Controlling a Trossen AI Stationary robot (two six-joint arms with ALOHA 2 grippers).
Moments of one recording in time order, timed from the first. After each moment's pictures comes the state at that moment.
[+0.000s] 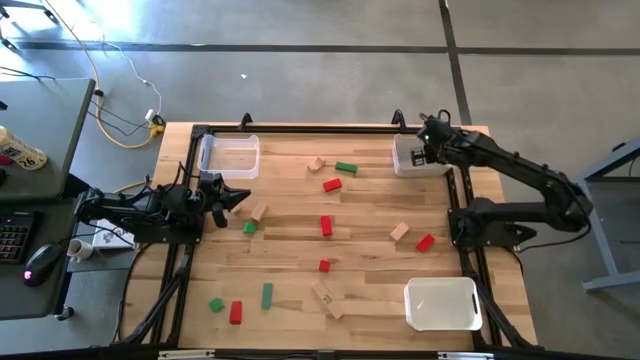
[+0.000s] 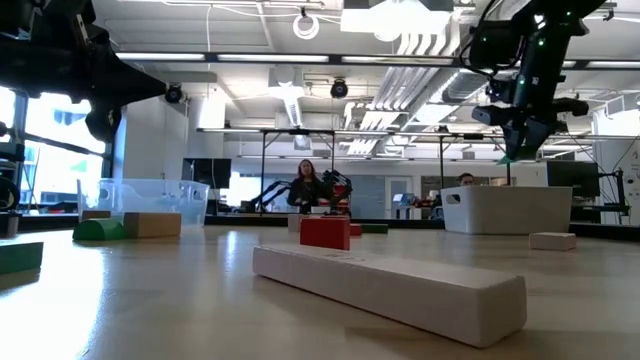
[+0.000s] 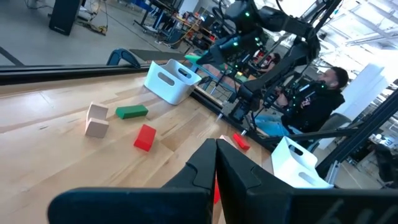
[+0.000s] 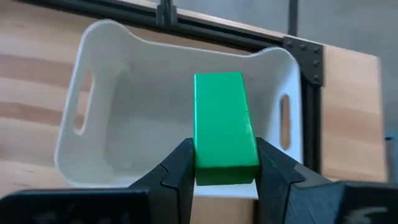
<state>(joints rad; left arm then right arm) 0.04 0.03 0.06 -0.08 -0.36 -0.55 -0.73 1.07 0.82 -0.91 0.43 0.56</state>
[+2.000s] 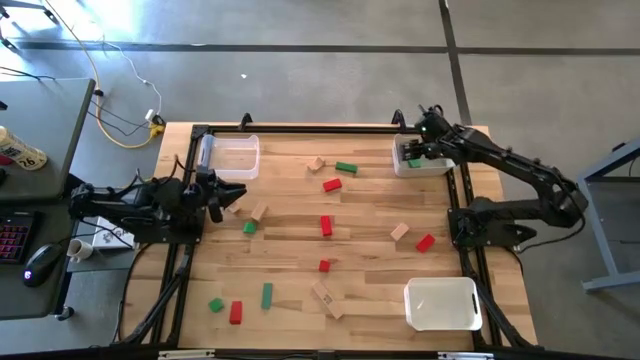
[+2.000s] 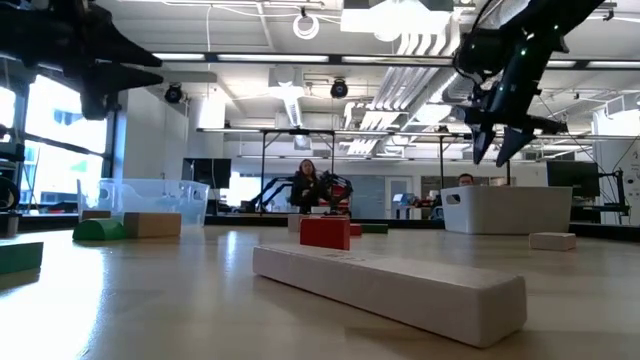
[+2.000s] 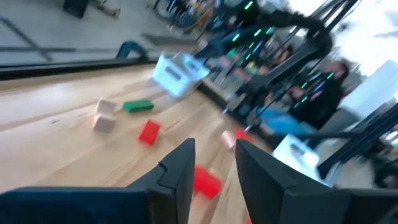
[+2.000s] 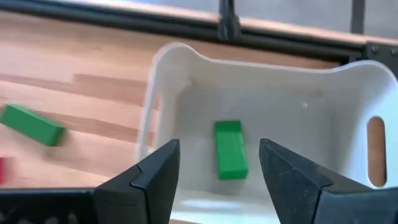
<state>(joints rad) 0.04 0.15 0.27 -0.30 -0.38 -0.63 -0.77 1.12 0.82 -0.72 0.24 0.54</state>
